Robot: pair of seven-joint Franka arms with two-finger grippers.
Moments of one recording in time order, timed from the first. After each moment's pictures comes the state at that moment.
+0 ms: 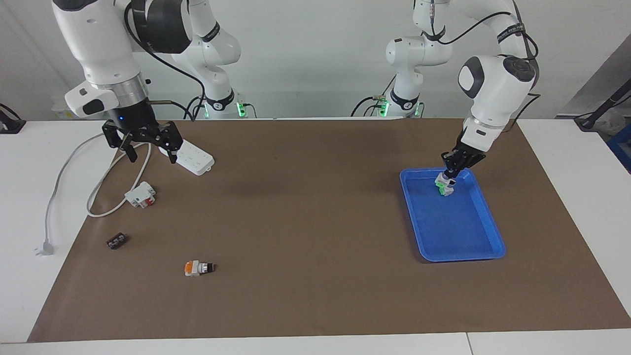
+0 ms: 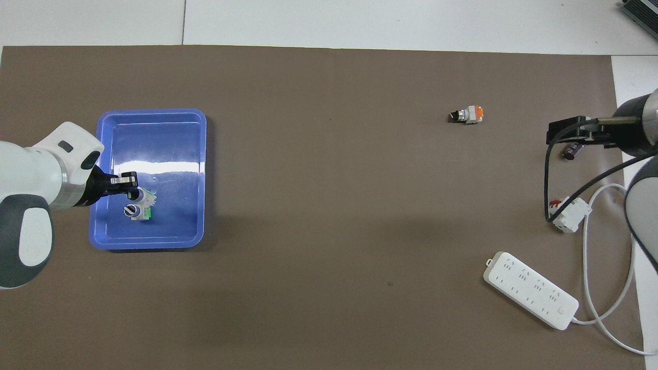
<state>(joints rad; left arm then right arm) -0.03 -0.09 -0.05 -2.13 -0.09 2.14 -0.13 0.06 0.00 -0.04 -1.64 -0.03 1.76 0.13</state>
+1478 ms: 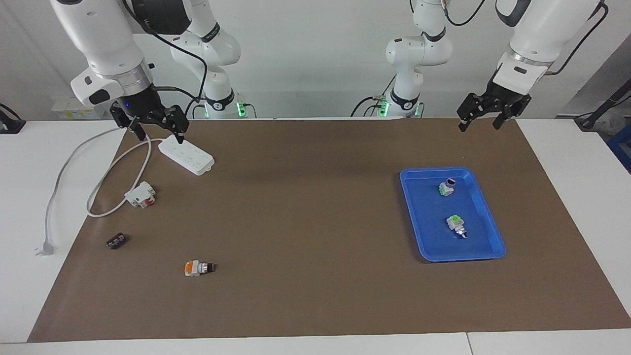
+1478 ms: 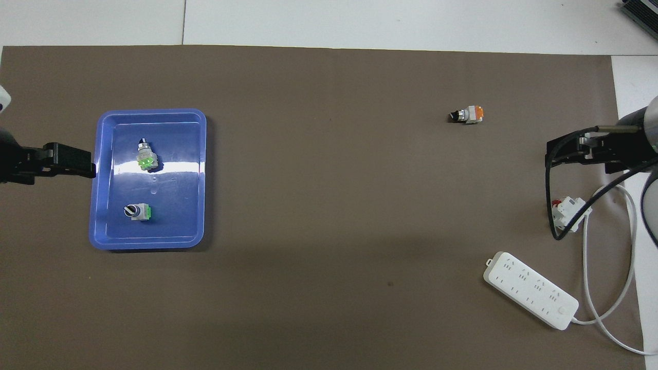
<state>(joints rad) -0.03 -0.07 -0.05 -1.63 -0.04 1.59 -0.12 0.01 0.03 0.03 -1.54 -0.02 1.55 0.17</state>
